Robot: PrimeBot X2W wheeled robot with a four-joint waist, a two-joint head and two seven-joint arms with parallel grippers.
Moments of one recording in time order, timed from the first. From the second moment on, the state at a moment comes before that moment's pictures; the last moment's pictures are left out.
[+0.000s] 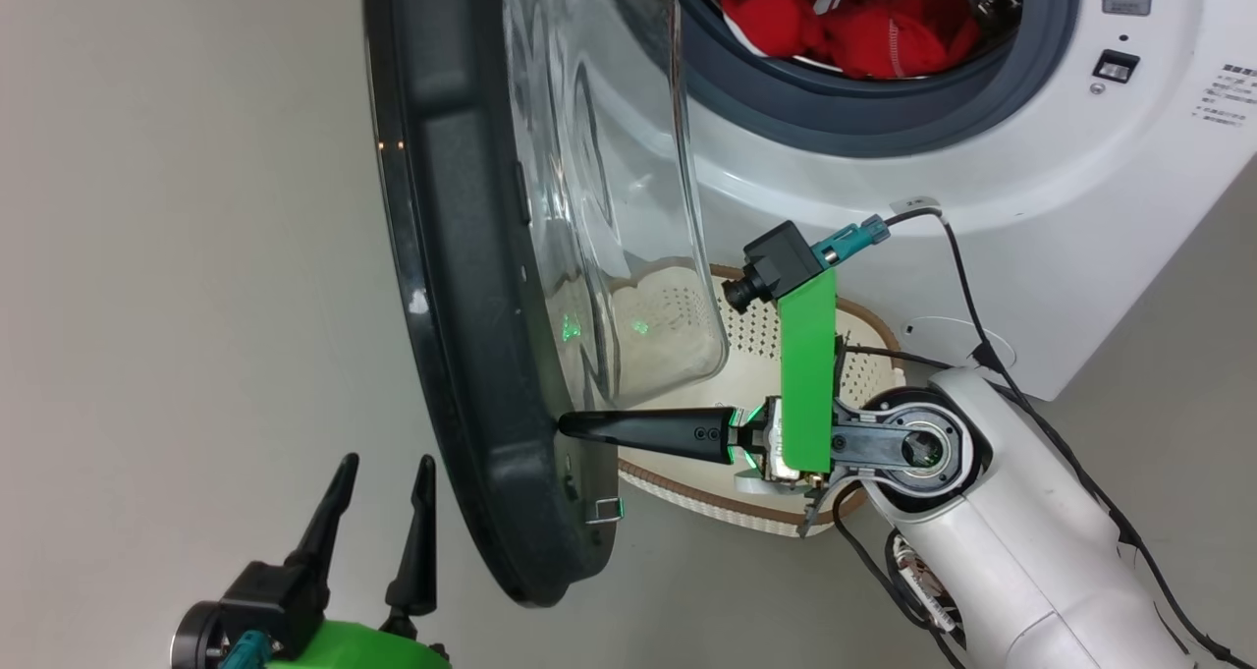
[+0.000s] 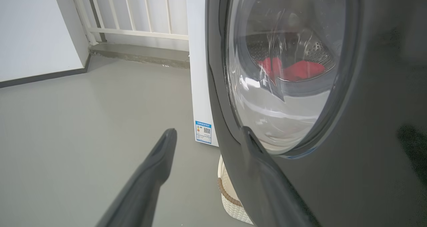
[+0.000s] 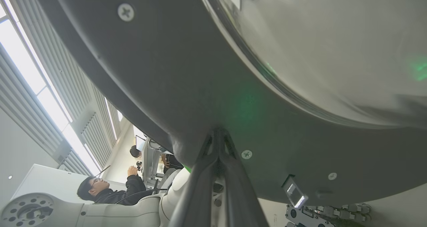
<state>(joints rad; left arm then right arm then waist) -0.08 0.03 -0.19 0.19 -0.23 -0.06 -0.25 -0.65 -0.12 0.50 0.29 1.60 0.13 0.92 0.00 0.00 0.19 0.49</state>
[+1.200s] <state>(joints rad) -0.08 0.03 -0.18 0.20 -0.24 -0.04 -0.25 -0.66 -0.10 0.53 0.31 1.57 0.13 0.87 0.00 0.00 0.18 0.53</state>
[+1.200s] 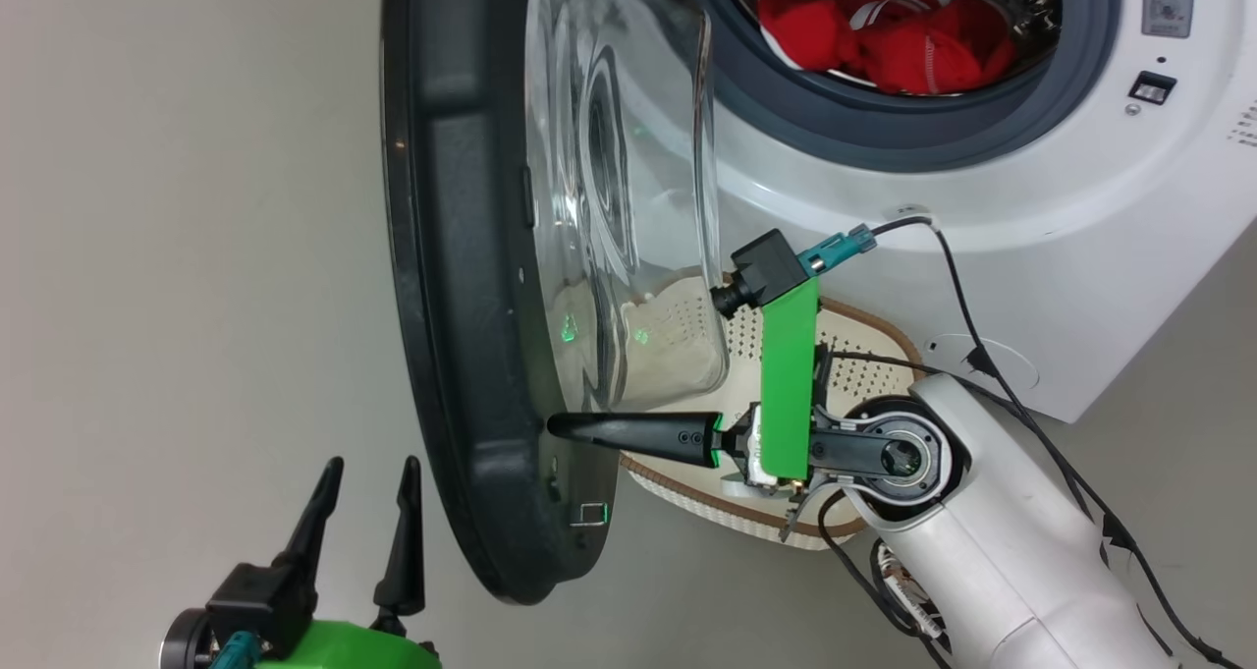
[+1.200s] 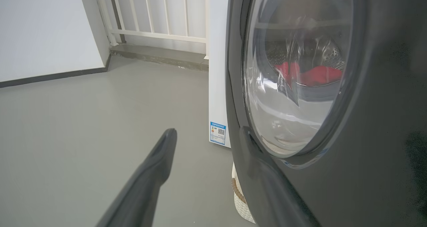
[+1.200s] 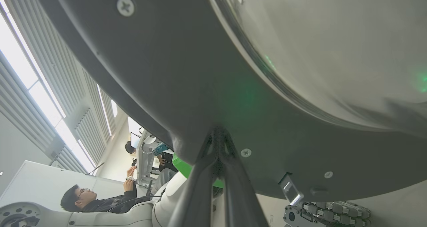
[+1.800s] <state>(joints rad) -0.06 0.03 -0.11 0.22 -0.20 -0.06 -0.25 -0.56 -0.23 0.51 0.31 1.49 0.13 0.69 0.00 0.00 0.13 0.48</state>
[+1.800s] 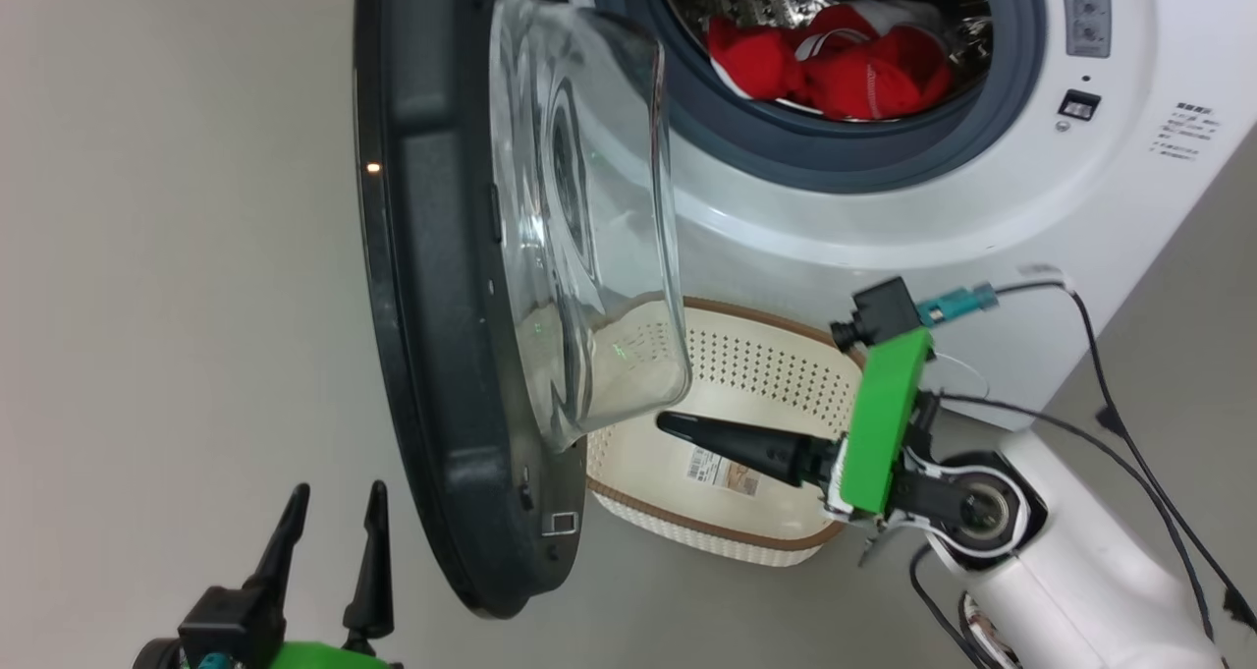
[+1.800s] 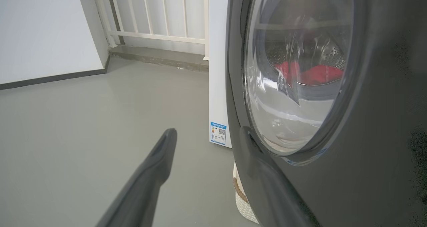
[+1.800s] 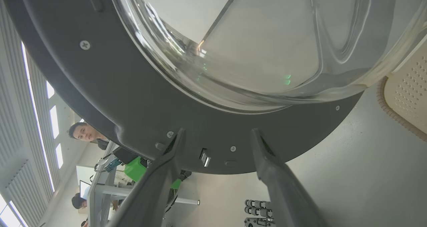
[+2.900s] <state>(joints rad) -0.02 0.03 -0.04 0.23 -0.17 -0.08 -0.25 -0.54 -0.47 0.94 0.49 1.10 0.13 -0.24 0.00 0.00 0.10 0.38</state>
